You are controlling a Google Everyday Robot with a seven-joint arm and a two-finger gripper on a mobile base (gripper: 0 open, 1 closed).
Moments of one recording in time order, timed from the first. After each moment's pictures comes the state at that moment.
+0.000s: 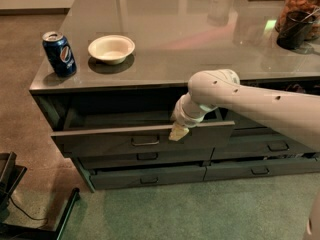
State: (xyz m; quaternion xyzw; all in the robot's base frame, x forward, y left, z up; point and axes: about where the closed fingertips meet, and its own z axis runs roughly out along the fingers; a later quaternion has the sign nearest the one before) arm 0.619 -0.060 0.648 -0.68 0.69 0.03 0.22
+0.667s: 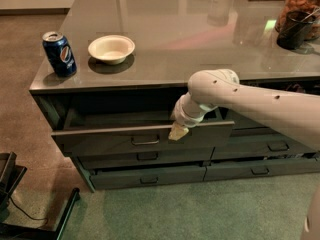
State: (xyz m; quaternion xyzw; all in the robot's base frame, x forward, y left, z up) arm 0.620 -0.061 0.648 -0.68 0.69 0.03 0.22
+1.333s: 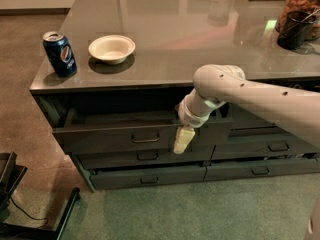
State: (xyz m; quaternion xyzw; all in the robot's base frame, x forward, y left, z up) arm 0.602 -0.074 0.653 -0.68 0.70 0.06 0.19
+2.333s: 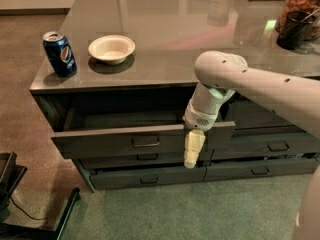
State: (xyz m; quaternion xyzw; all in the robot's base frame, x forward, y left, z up) arm 0.527 -0.097 0.670 -0.66 0.74 0.16 0.03
